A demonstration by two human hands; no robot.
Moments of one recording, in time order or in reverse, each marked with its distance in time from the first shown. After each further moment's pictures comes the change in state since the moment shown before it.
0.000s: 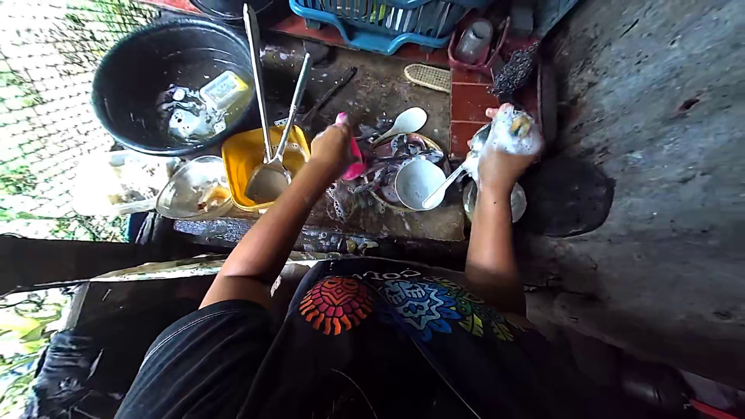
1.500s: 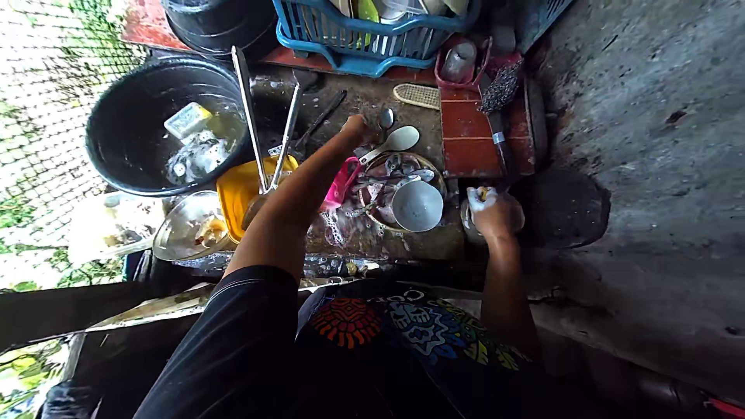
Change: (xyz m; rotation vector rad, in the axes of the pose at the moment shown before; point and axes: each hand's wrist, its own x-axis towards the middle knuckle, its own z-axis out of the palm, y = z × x) left_hand 0.168 0.021 0.027 -0.220 -0.142 0.022; right_hand -0.019 0.065 -0.066 -0.995 -0.550 0.362
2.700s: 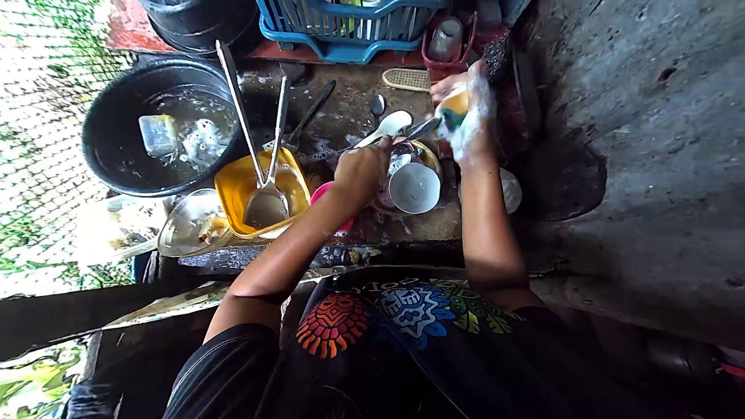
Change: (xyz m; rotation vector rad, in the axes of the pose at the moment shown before) left_hand -0.205 0.058 0.009 0.445 0.084 0.245; right_hand 0.048 -0.115 -0.029 1.294 -0.039 -0.504
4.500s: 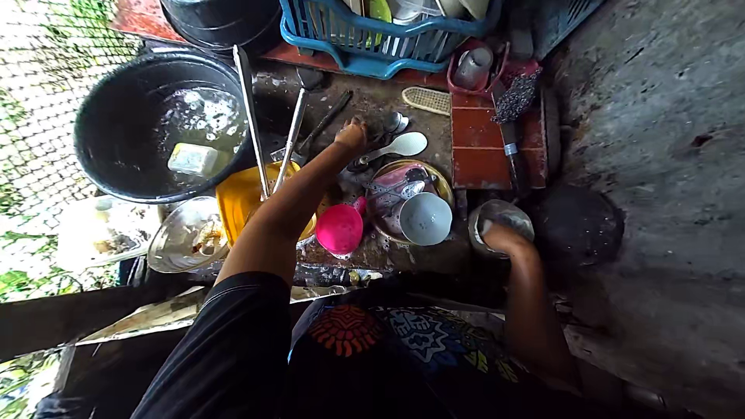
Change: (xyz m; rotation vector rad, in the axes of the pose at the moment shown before) left_hand 0.144 -0.097 0.005 -0.195 -0.216 -0.213; right_hand -0.080 0.043 -0.110 -1.239 -0.600 0.916
